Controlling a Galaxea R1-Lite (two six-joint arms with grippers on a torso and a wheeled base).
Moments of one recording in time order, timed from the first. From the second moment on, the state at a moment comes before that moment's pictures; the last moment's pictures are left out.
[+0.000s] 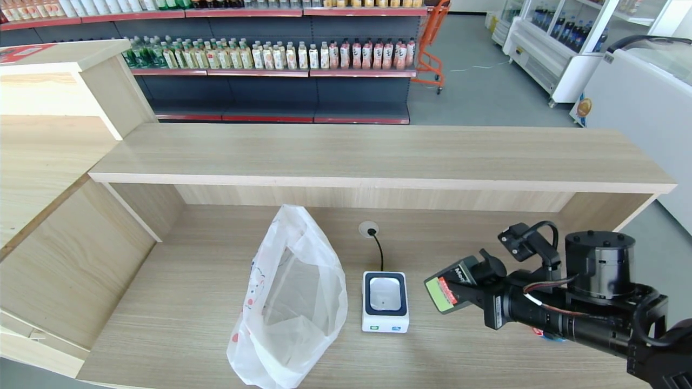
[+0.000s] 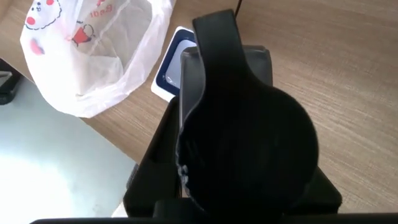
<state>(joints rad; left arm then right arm) 0.00 0.00 0.00 0.00 -0.01 0.00 0.39 1.72 -0.39 -0.95 0.23 0.05</state>
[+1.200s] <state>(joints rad) 0.00 0.00 0.00 0.00 -0.01 0.00 0.59 2.05 -0.76 -0.94 0.13 0.20</state>
